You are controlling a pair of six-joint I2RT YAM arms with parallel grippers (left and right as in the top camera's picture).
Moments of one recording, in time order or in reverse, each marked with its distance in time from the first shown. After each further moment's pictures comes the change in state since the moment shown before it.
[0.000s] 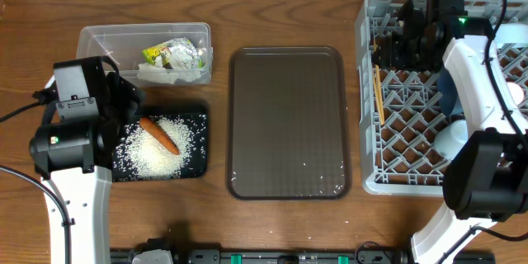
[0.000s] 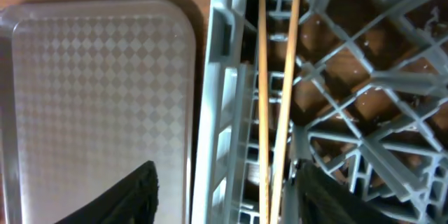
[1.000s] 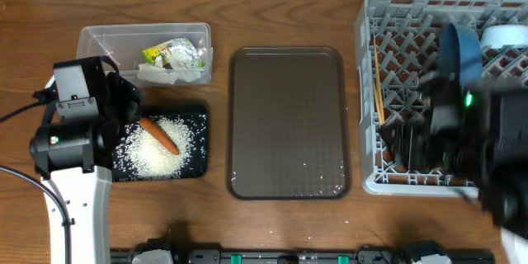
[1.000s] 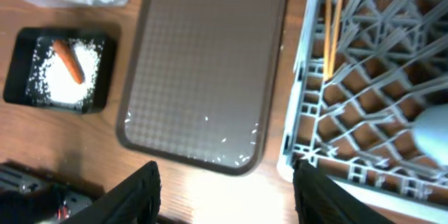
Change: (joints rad) left arm 0.000 0.000 0.000 0.001 0.000 0.000; right arm 0.261 -0.928 -0.245 -0.374 0.101 0.204
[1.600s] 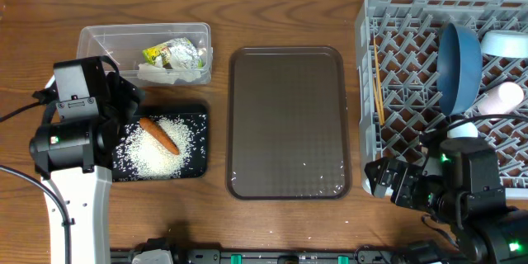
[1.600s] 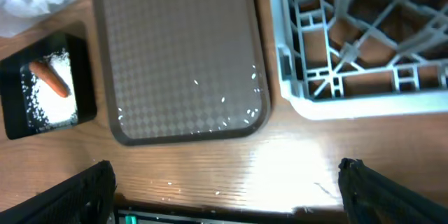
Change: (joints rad) left arm 0.000 0.000 0.000 -0.001 0.001 0.000; right arm 0.007 -0.246 -0.394 0.069 0.019 0.340
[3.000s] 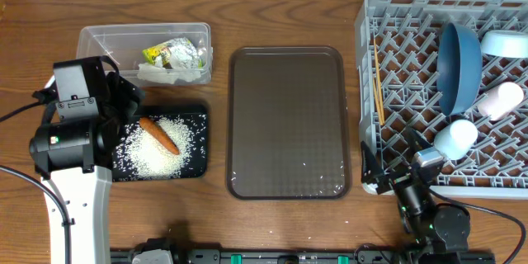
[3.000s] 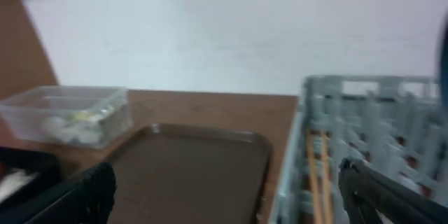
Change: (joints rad) left arm 0.000 0.000 0.000 0.000 0.000 0.000; right arm -0.119 -0.729 -0.997 1.302 -0.029 -0.402
